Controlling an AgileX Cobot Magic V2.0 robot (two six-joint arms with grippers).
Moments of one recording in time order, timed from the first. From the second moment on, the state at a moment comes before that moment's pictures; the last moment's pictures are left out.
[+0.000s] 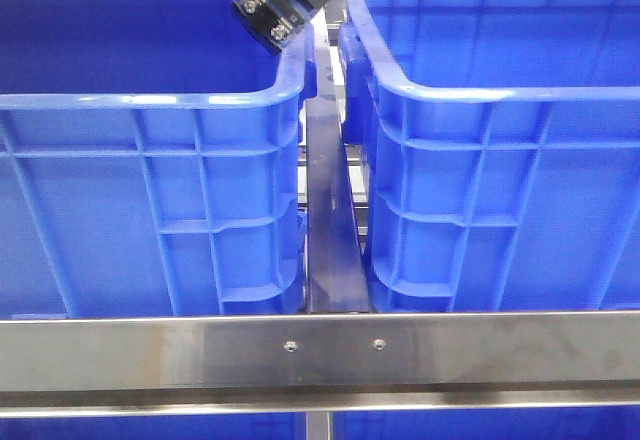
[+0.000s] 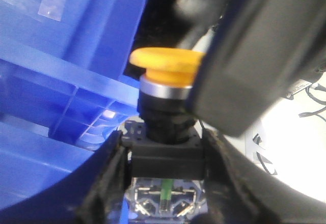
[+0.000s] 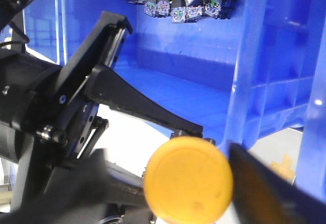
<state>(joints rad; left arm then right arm) -0.40 1.57 -1.34 -0.91 1.22 1.08 0.37 1.37 -1.15 1.00 0.91 -0.14</state>
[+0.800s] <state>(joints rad) -0.40 1.57 -1.35 -0.91 1.22 1.08 0.37 1.38 -1.15 1.03 0.91 -0.14</state>
